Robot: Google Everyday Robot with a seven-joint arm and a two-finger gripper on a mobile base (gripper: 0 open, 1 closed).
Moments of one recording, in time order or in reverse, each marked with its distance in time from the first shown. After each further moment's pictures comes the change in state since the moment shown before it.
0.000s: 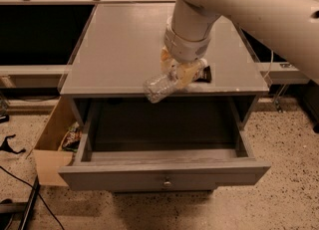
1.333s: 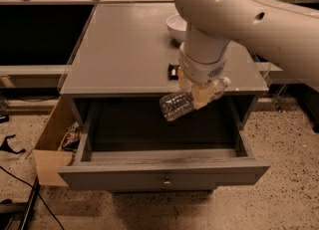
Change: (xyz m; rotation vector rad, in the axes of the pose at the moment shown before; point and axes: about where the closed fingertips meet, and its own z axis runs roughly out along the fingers) arm 0.000 0.064 0.006 -0.087 0.093 0.156
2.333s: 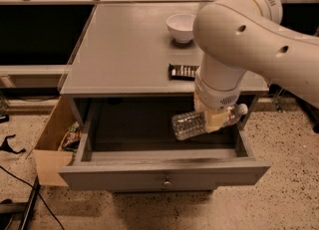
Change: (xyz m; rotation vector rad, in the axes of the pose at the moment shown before) arm 0.008 0.062 0.025 -0.052 0.004 0.187
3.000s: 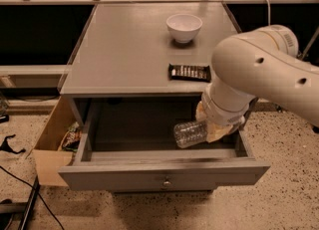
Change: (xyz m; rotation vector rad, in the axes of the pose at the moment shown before) arm 0.002 0.008 0.038 0.098 -0.066 -0.025
